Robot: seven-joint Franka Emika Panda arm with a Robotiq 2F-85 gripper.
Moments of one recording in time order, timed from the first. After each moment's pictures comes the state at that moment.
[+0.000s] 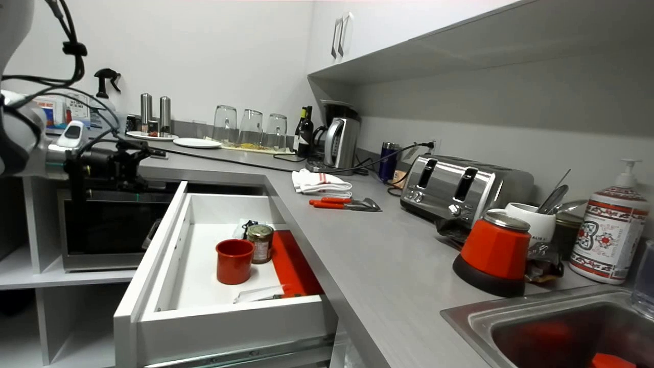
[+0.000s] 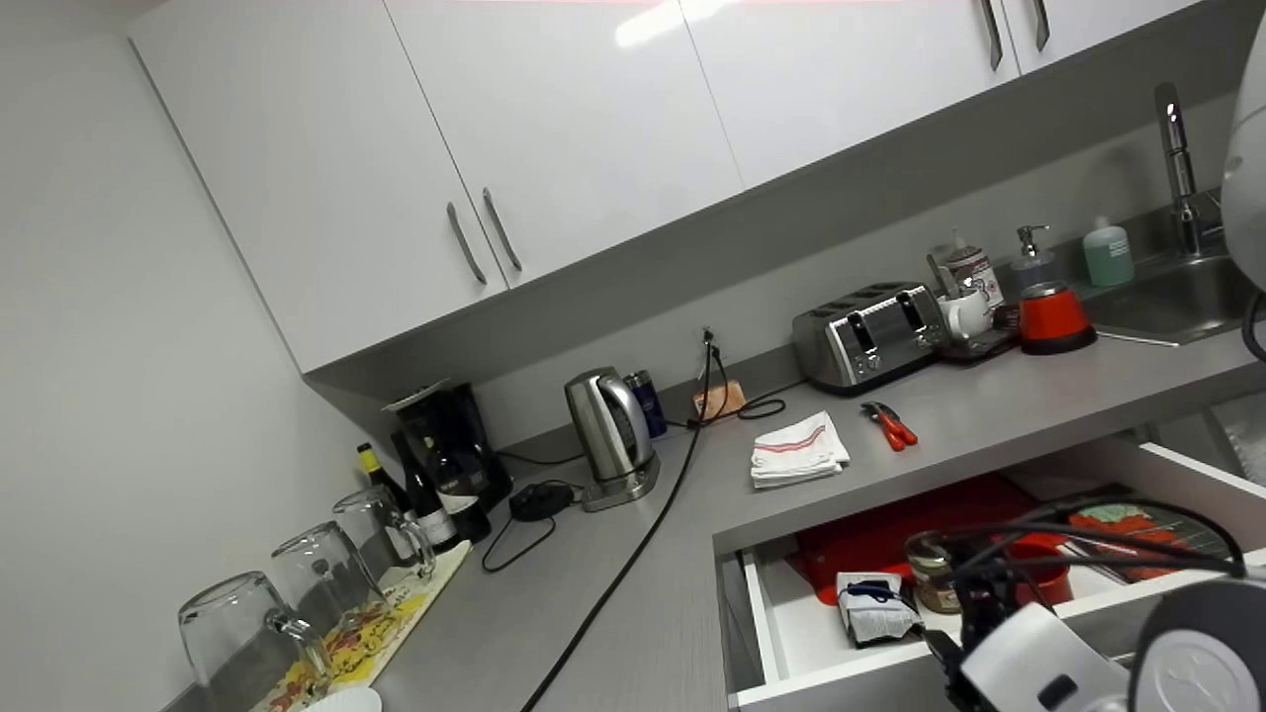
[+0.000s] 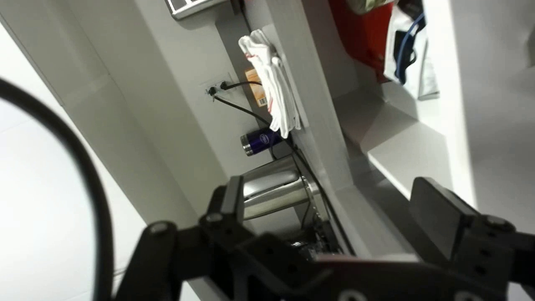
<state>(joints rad) 0.38 0.80 0.38 -1.86 -1.88 1.51 1.42</state>
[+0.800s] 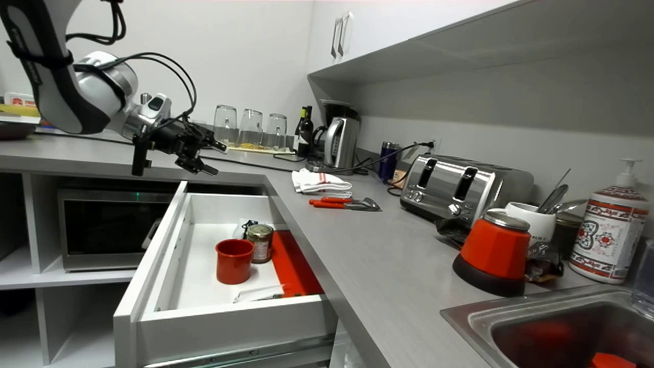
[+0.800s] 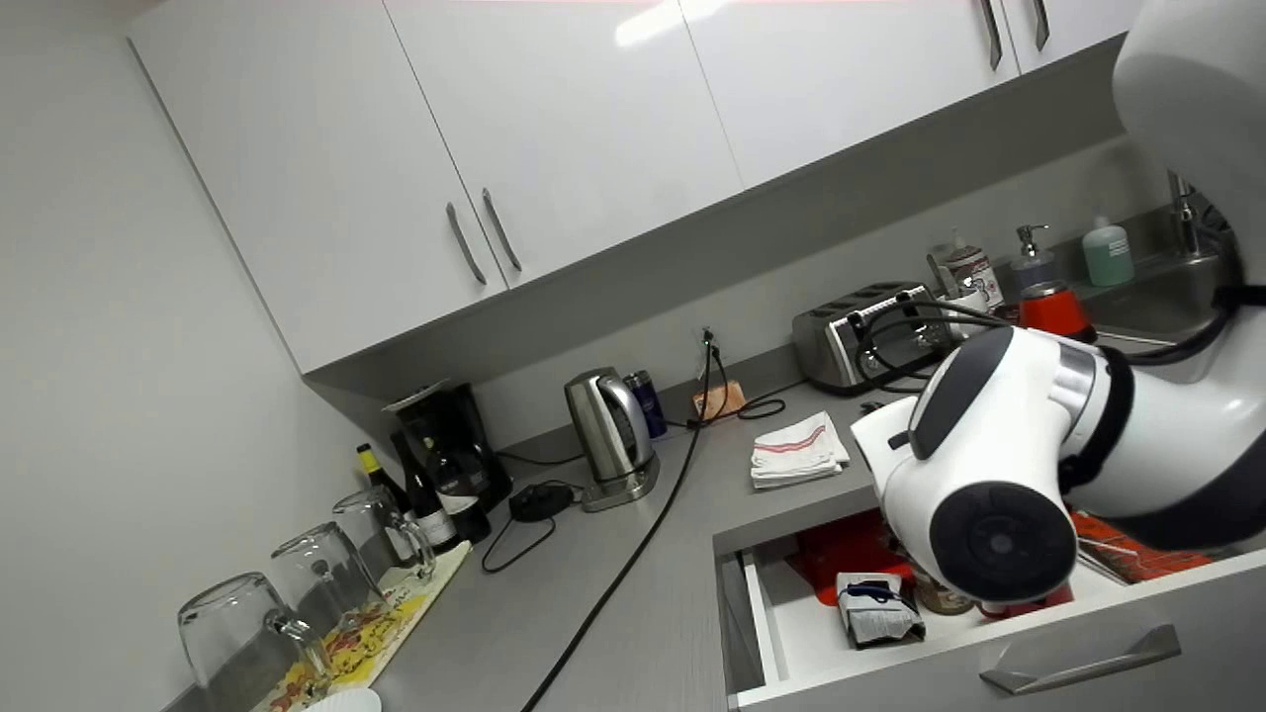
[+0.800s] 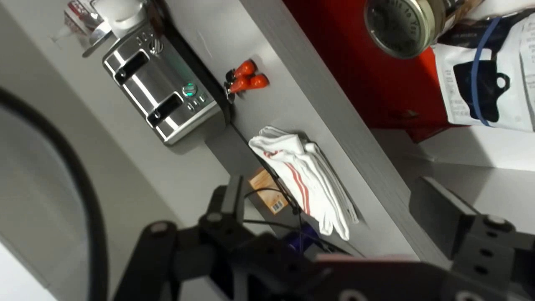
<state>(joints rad) 0.19 0.64 0.31 -1.79 -1.61 1.83 1.41</state>
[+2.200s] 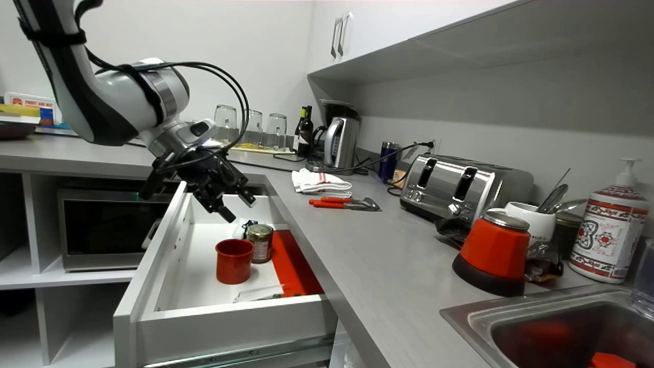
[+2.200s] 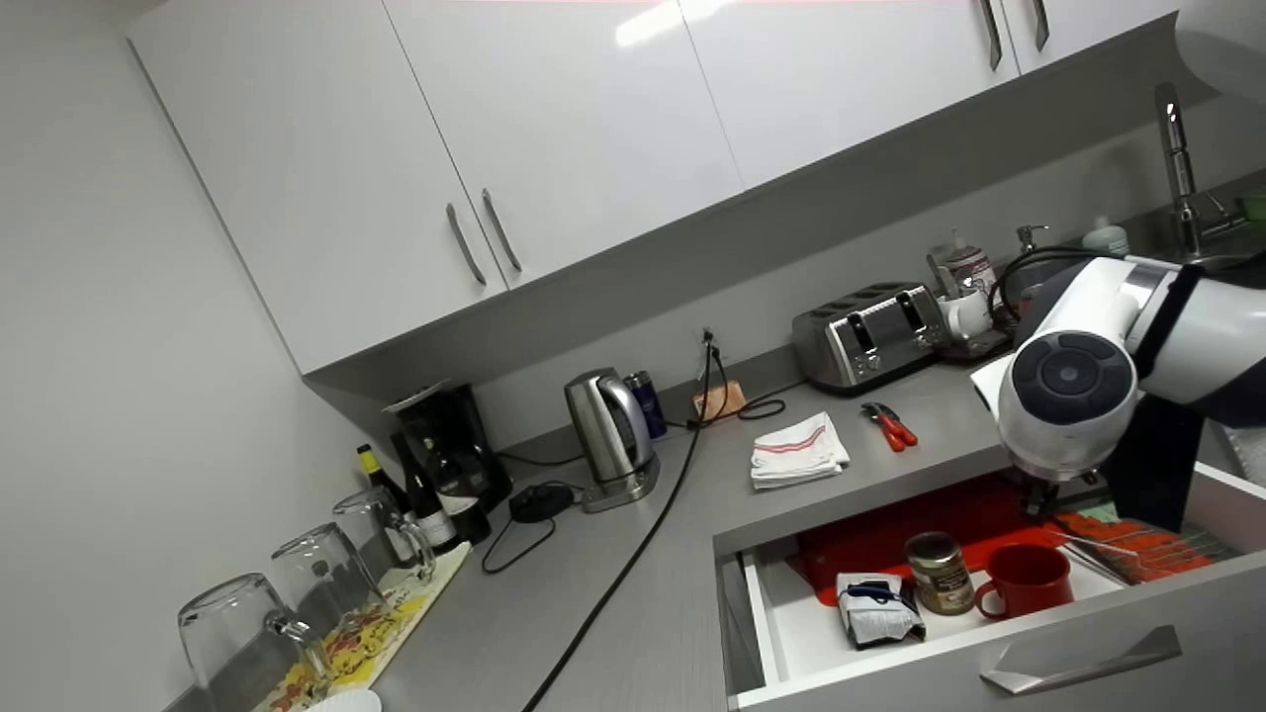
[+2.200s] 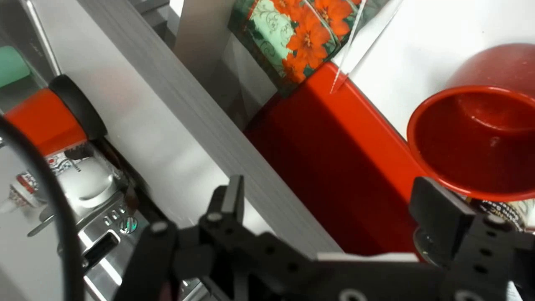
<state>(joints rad) 0.03 0.43 0.12 -2.12 -1.39 2.25 1.36</state>
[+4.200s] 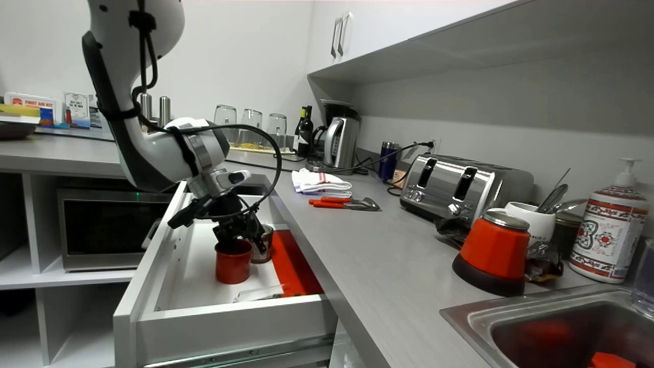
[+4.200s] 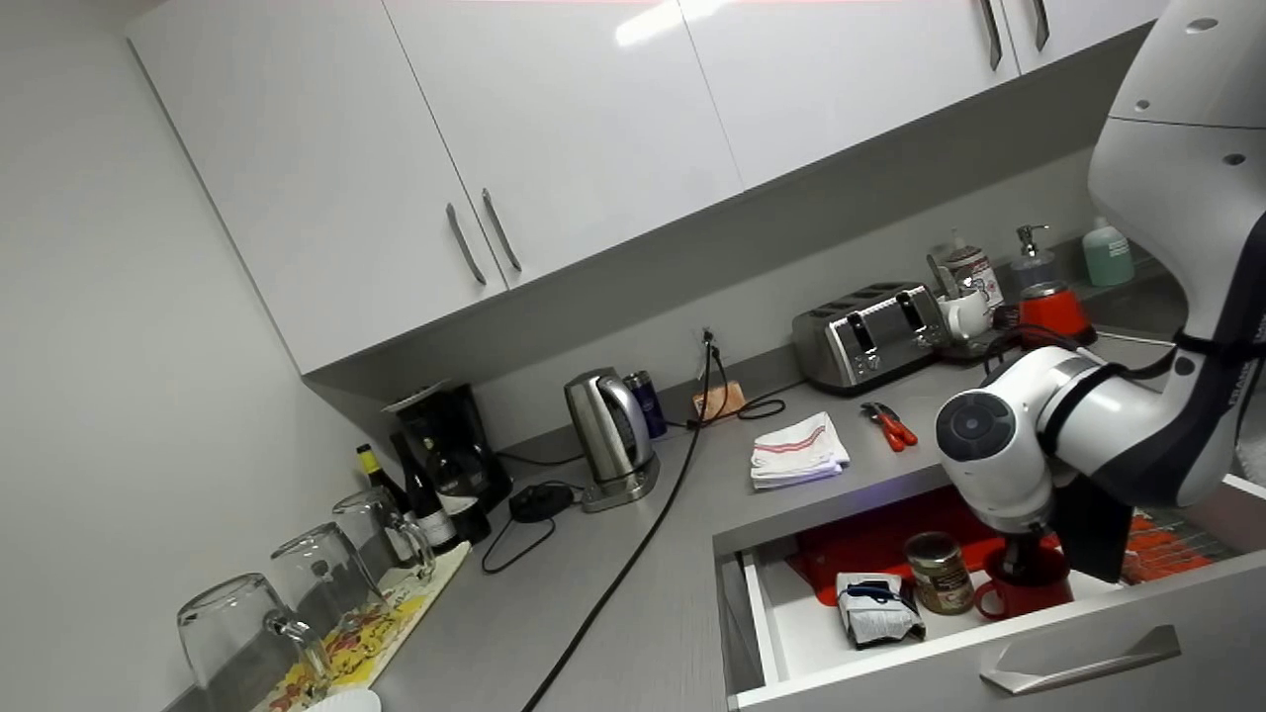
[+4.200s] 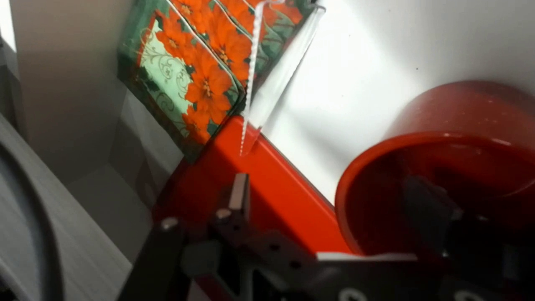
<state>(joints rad) 0.06 0.76 0.00 -1.83 -1.08 2.41 1.10</state>
